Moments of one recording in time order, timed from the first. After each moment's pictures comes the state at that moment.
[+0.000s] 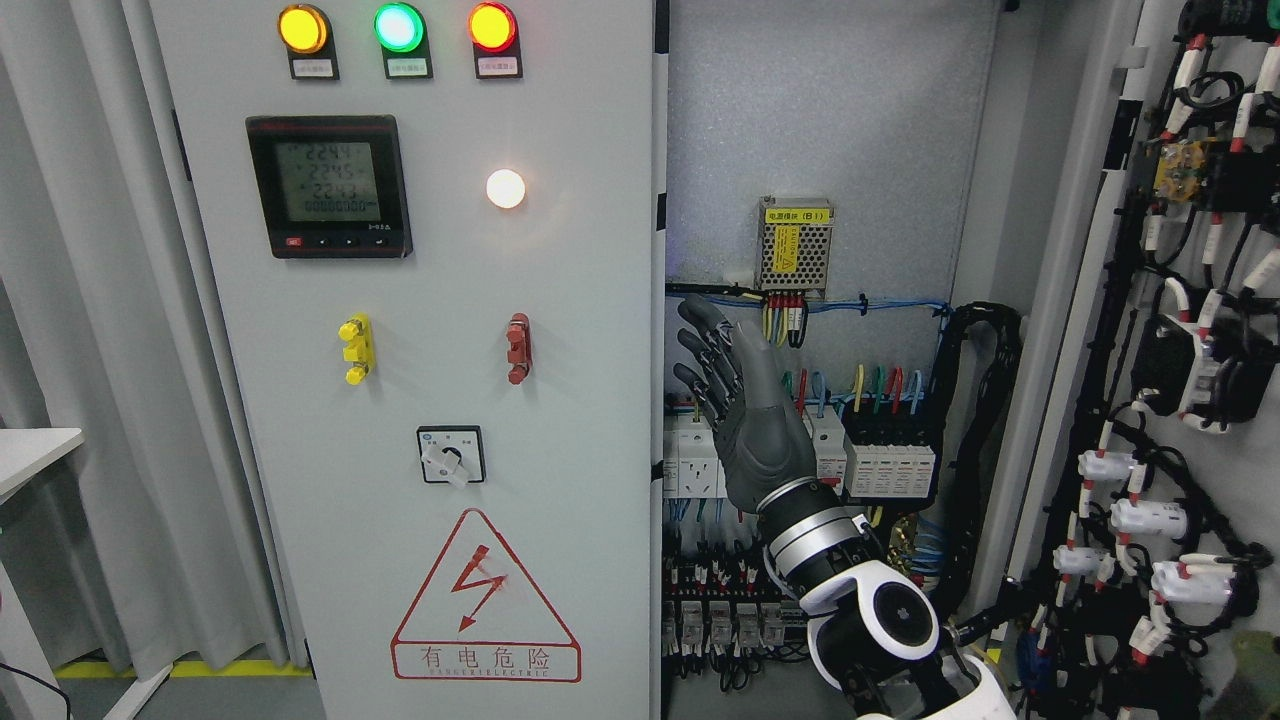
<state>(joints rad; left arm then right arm) 0.00 0.00 -0.09 0.00 0.24 -0.02 -0.20 -0.76 0.00 0.33 -1.49 -0.47 0.12 0.00</state>
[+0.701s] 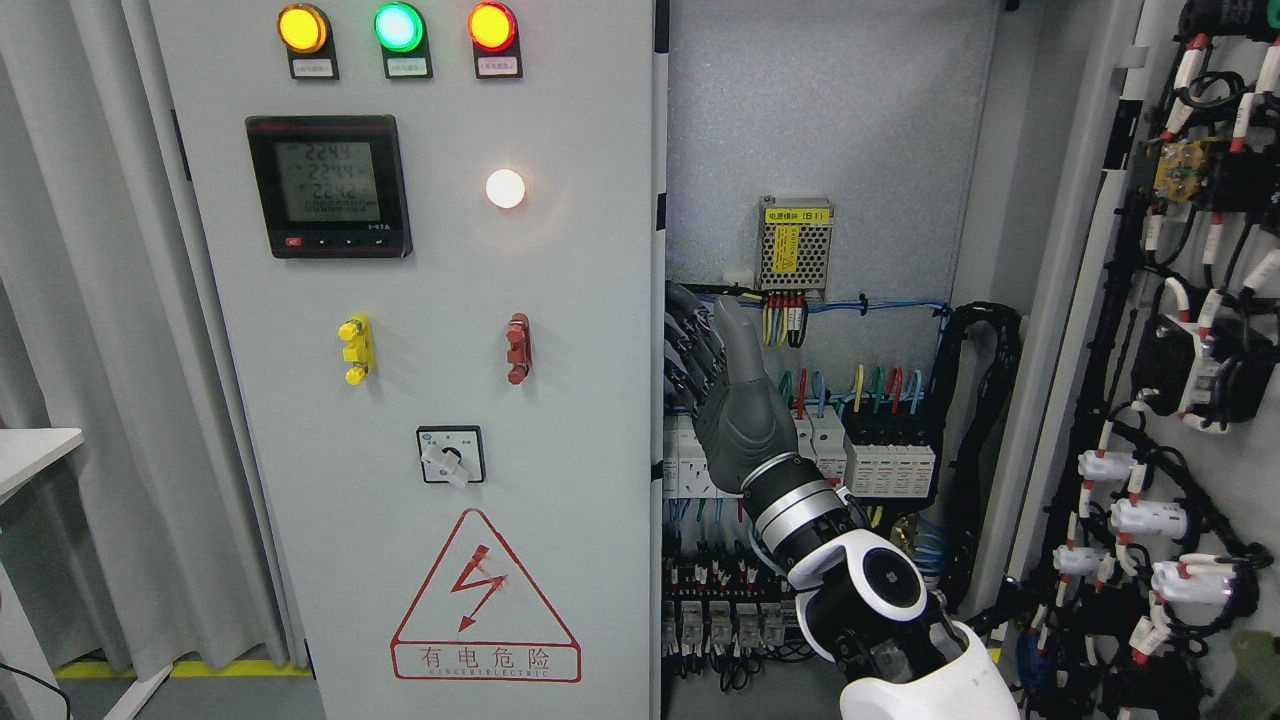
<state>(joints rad) 0.00 0.00 -0.09 0.00 0.24 -0.02 -0.20 -0.83 0.00 0.35 -1.44 -0.55 0.16 0.01</state>
